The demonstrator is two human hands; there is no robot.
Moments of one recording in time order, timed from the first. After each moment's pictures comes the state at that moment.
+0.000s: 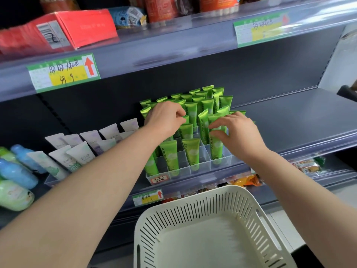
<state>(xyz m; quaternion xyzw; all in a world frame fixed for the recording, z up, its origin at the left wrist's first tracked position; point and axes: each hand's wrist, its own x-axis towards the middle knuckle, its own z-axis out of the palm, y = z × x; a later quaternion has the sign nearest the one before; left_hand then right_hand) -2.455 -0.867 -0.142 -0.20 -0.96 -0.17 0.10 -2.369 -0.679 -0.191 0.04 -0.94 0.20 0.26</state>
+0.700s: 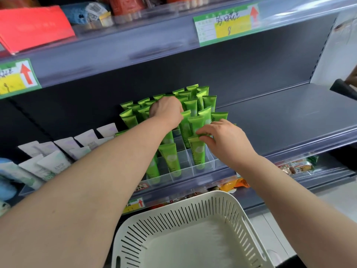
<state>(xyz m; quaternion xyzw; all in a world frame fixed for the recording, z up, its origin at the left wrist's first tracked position) -2.501 -0.784 -0.160 -0.16 -0.98 -0.06 0.09 -2.377 -0.649 -0.209 0.06 -0.95 0.19 0.22</state>
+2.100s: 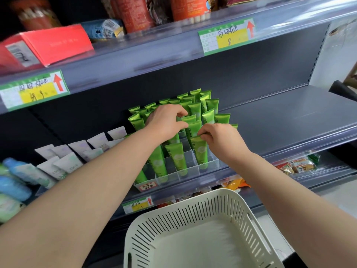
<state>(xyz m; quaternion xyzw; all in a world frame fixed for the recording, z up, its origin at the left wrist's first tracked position) -2.450 -0.821 -0.137 -0.23 -0.96 -0.15 0.08 -2.378 -0.666 -0.202 0.04 -0.95 0.24 0.20</state>
